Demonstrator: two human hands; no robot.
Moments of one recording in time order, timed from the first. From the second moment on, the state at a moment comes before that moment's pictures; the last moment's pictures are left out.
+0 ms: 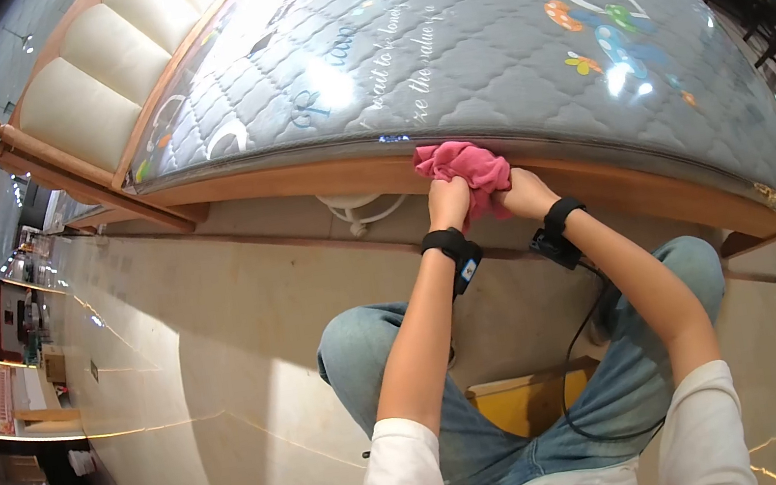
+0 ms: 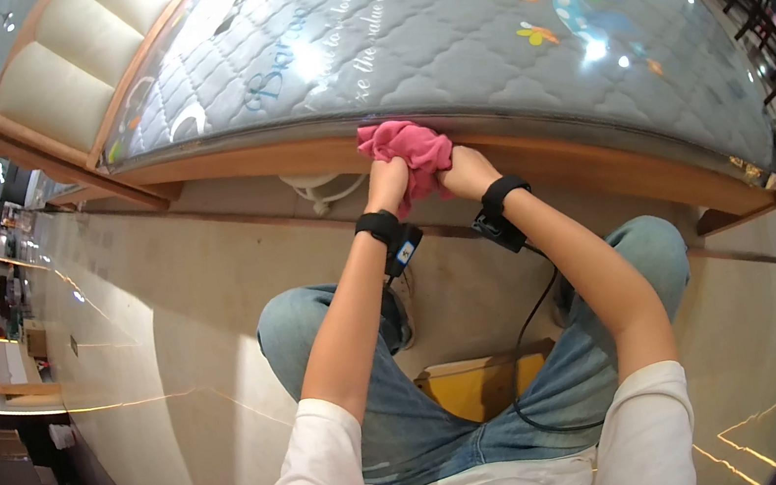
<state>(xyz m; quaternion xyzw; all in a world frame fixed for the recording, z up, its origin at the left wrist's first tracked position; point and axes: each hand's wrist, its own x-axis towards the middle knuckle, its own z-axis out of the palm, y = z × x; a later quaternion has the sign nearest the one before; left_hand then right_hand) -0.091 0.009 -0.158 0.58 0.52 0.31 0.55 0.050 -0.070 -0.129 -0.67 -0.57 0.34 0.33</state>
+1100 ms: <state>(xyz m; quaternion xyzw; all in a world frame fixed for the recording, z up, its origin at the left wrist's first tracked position) -0.033 0.022 -0.074 0.90 0.23 0.37 0.05 0.107 -0.108 -0.067 -0.65 -0.67 -0.12 0.32</state>
